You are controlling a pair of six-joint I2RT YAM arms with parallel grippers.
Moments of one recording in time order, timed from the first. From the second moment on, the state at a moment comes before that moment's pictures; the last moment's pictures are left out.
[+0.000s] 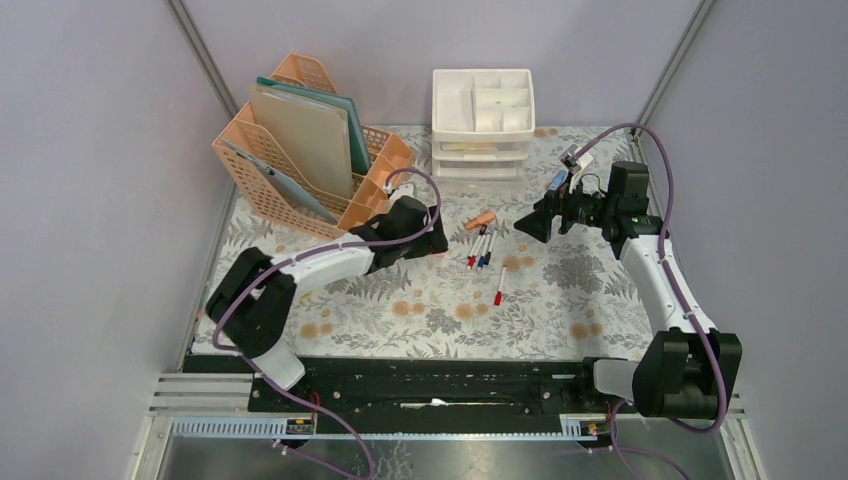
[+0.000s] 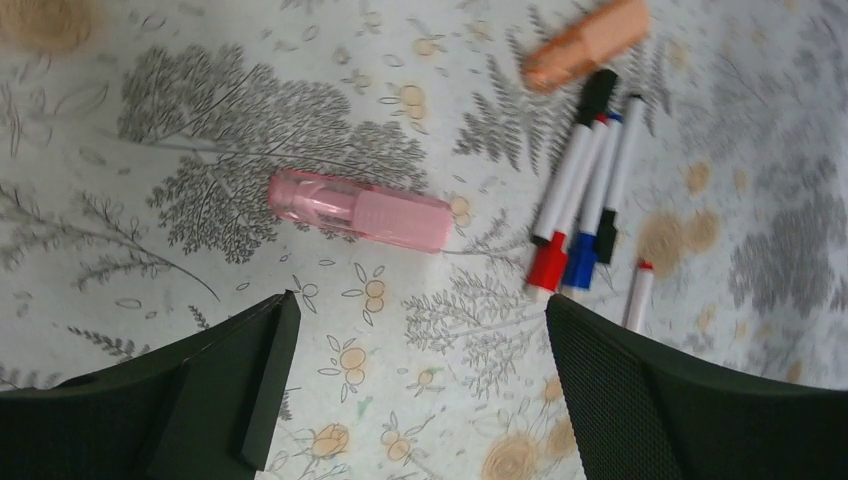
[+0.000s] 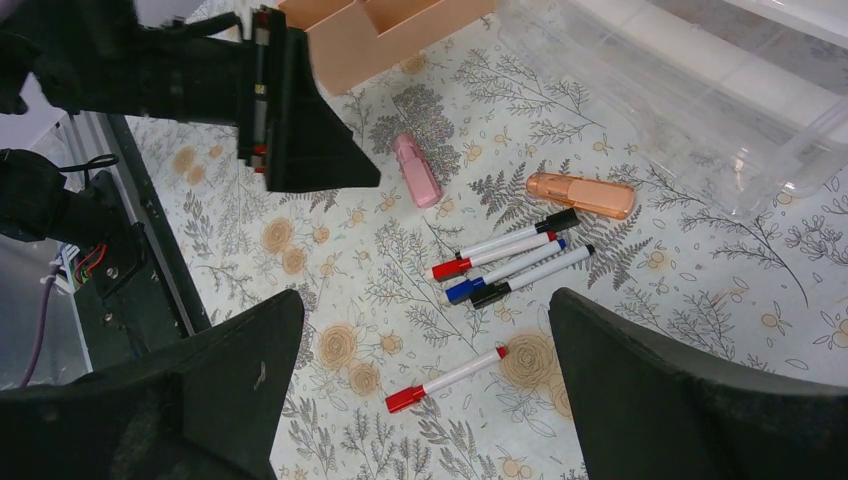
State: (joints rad) left arm -0.72 1.61 0.99 -0.12 -0.15 -0.70; right arm -0.04 1.25 0.96 -0.32 -0.99 -0.16
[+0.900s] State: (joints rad) left arm -0.72 2.05 1.48 -0.64 -0.38 -1.15; right arm -0.04 1.25 0.96 -0.32 -0.99 -0.16
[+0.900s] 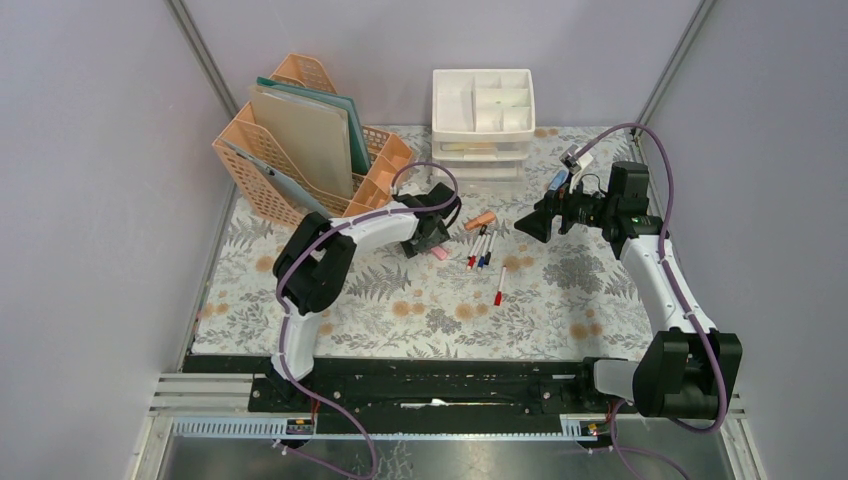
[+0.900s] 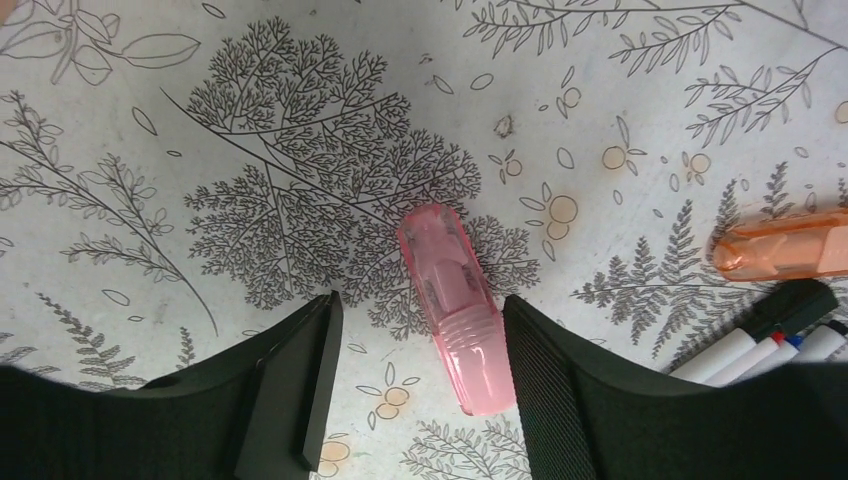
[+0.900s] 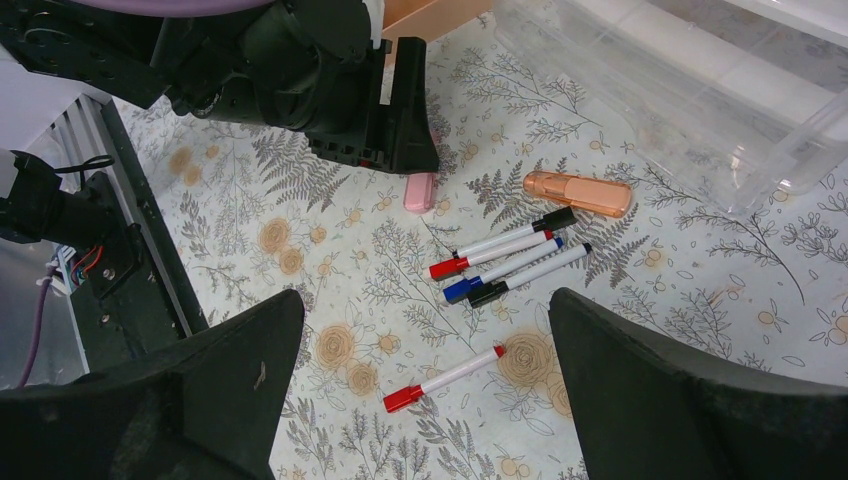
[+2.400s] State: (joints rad) left arm -0.60 1.53 0.80 0.67 -0.09 -0.58; right arm -0.05 1.25 0.95 -0.32 -0.99 -0.16
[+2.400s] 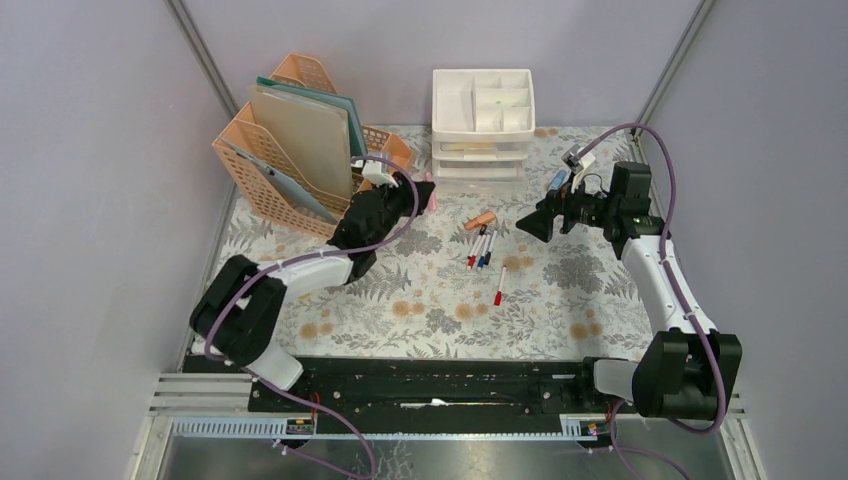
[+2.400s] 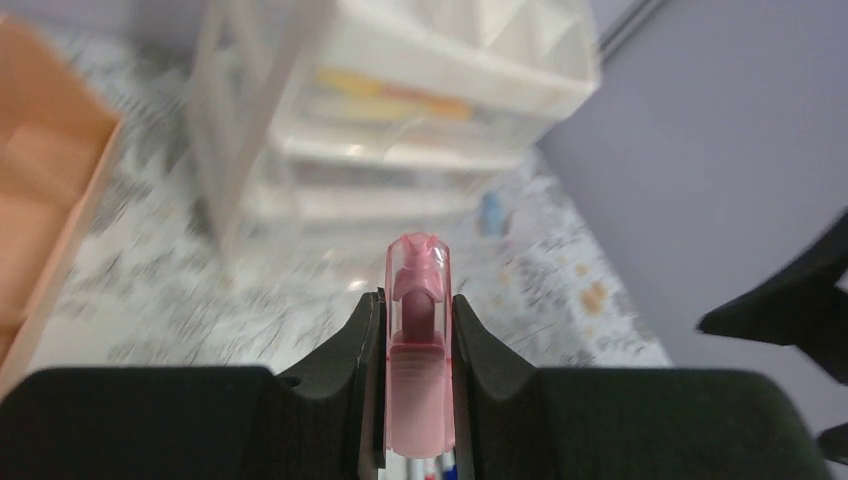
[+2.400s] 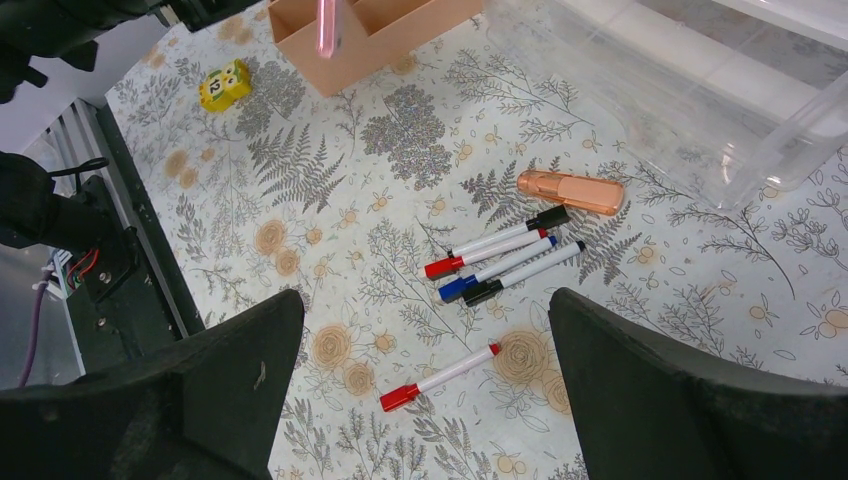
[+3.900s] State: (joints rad) left arm -0.56 2.23 1.22 1.37 -0.11 -0.57; right arm -0.07 1.24 0.95 -0.31 -0.99 -0.16
